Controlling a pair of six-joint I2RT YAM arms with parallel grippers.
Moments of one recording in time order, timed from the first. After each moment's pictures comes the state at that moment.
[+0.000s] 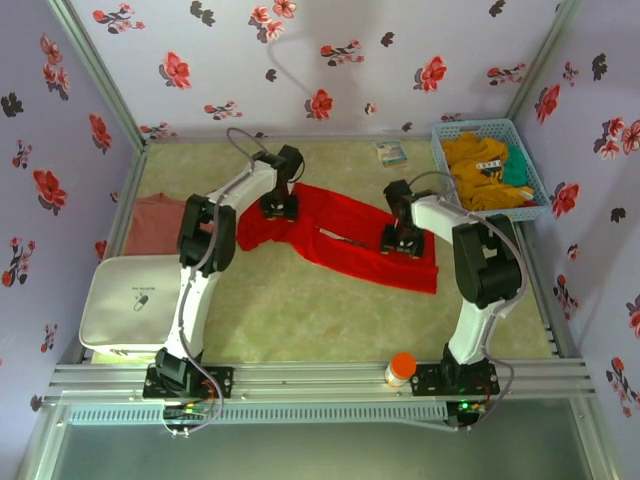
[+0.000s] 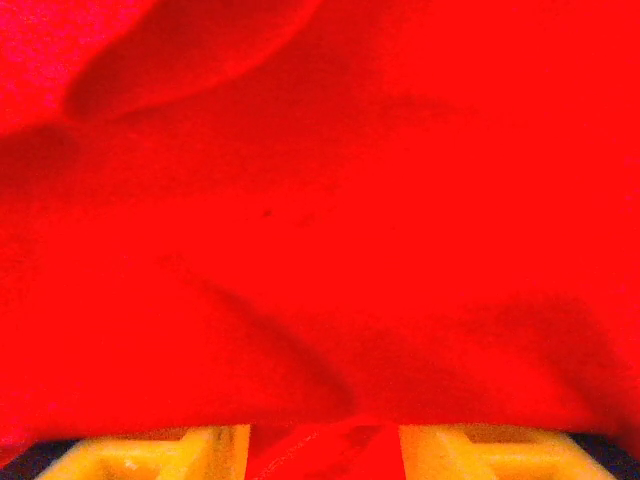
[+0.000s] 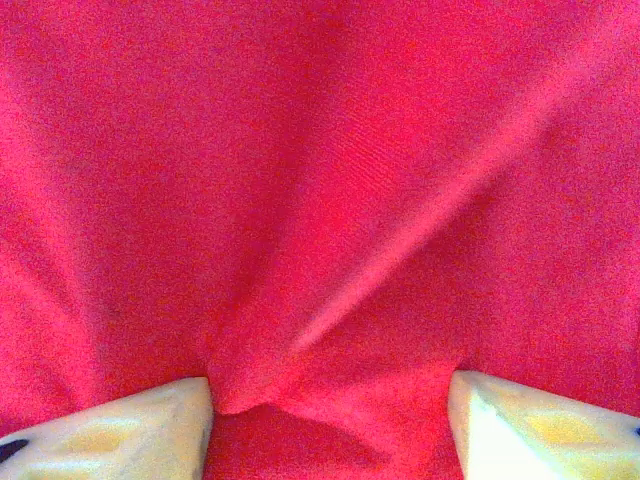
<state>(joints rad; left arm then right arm) -0.48 2.38 2.06 -1.12 -0.05 -0.32 0.35 1.84 1.17 -0.81 0.02 0.51</state>
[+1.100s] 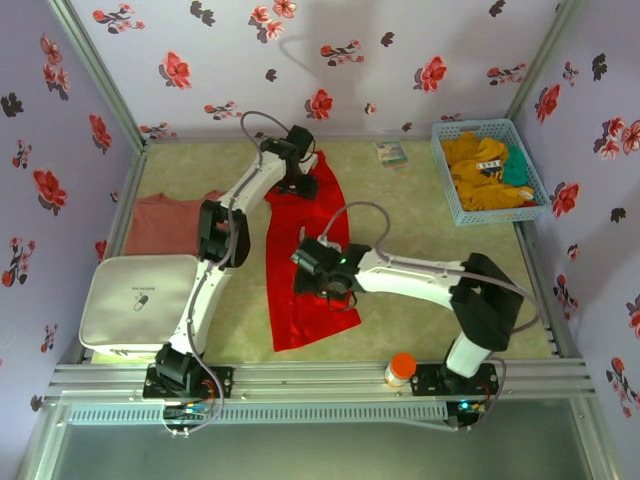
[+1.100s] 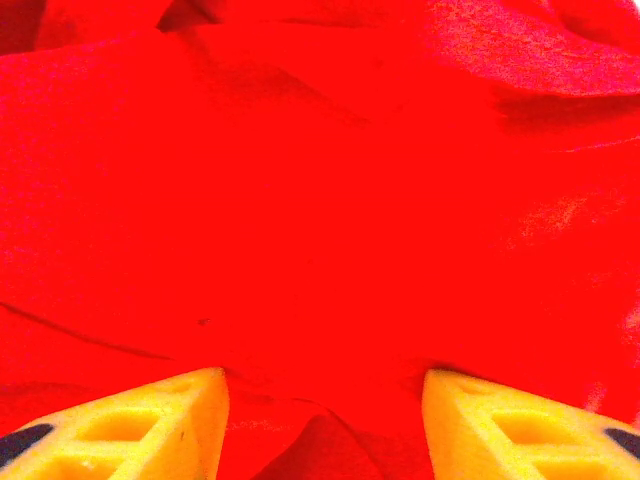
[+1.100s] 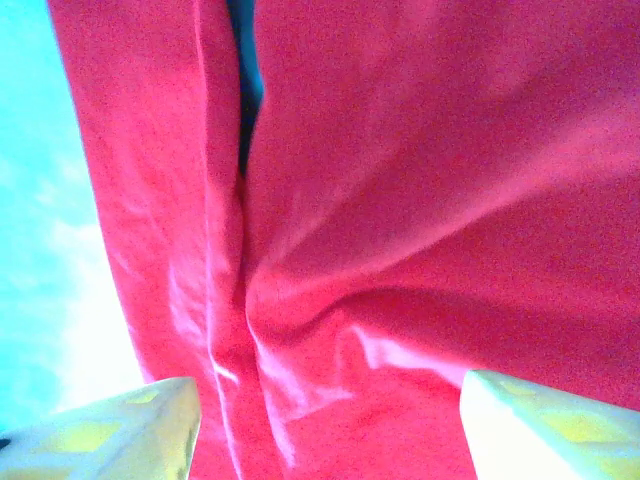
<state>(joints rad) -0.48 2.60 2.52 -1.15 0.05 -0.11 1.04 1.64 1.14 -0.65 0.08 1.09</state>
